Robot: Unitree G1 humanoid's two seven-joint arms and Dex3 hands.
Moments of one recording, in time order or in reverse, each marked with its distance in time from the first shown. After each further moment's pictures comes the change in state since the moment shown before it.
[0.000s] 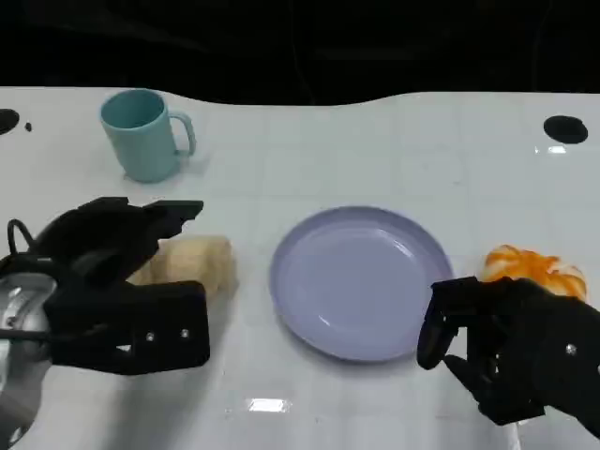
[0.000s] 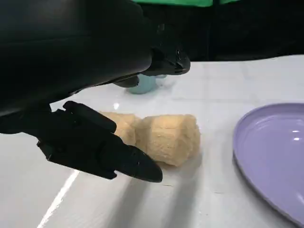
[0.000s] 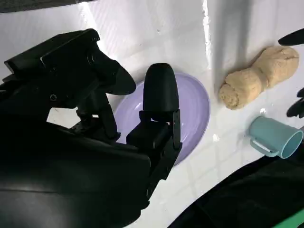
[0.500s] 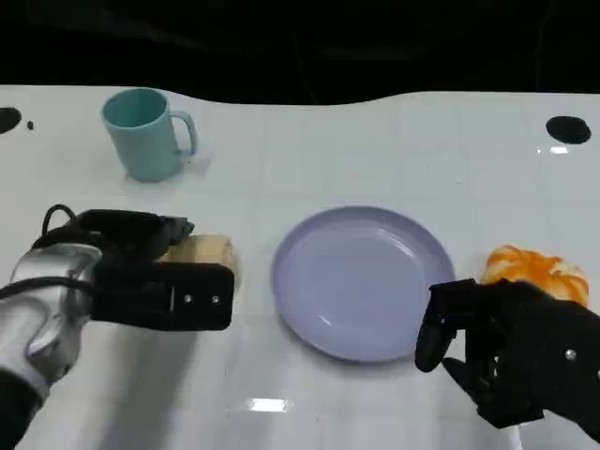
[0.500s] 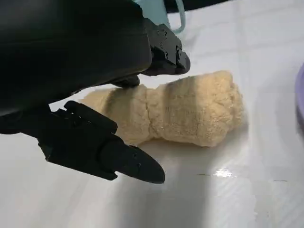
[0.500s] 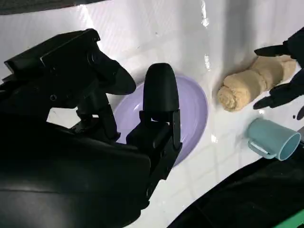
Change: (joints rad) left arm -0.301 -0.103 -0.191 0.547 0.111 -0.050 -0.018; right arm 0.012 0.000 0.006 -0.023 -0.003 0.010 -0.005
